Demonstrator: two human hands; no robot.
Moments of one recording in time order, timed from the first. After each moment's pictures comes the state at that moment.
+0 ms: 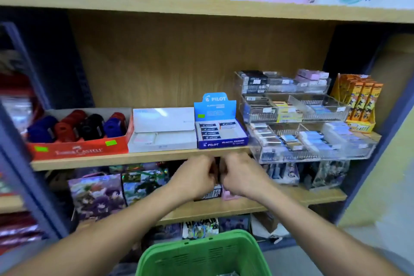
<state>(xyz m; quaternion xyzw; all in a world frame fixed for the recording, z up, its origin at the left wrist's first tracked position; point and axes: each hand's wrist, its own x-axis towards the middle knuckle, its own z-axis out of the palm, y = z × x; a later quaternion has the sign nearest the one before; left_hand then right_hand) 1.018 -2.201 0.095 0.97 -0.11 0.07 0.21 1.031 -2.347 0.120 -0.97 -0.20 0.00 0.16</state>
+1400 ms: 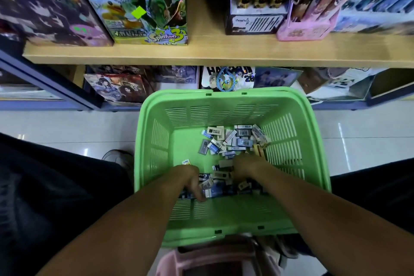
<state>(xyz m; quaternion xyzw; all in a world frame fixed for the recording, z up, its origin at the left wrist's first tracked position) 0.907 -2.173 -0.328 0.75 0.10 -0.63 0.18 0.976 -2.343 -0.315 -0.81 -0.19 0.54 -0.11</state>
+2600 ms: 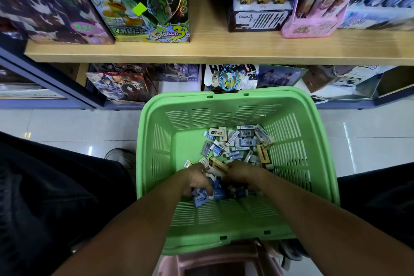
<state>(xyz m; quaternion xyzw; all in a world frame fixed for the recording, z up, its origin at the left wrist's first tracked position) 0.890 -2.181 -0.335 0.60 0.33 -0.53 0.51 0.954 -2.336 -0.330 -0.77 0.02 0.61 0.18</state>
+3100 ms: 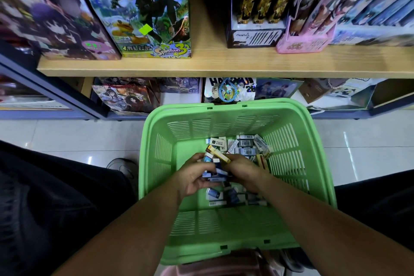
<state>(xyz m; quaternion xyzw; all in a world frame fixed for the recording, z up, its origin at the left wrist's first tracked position) 0.910 -2.182 -0.323 0.39 0.44 -0.29 0.75 0.964 -2.331 -0.313 -0.68 0.13 0.52 0.49</state>
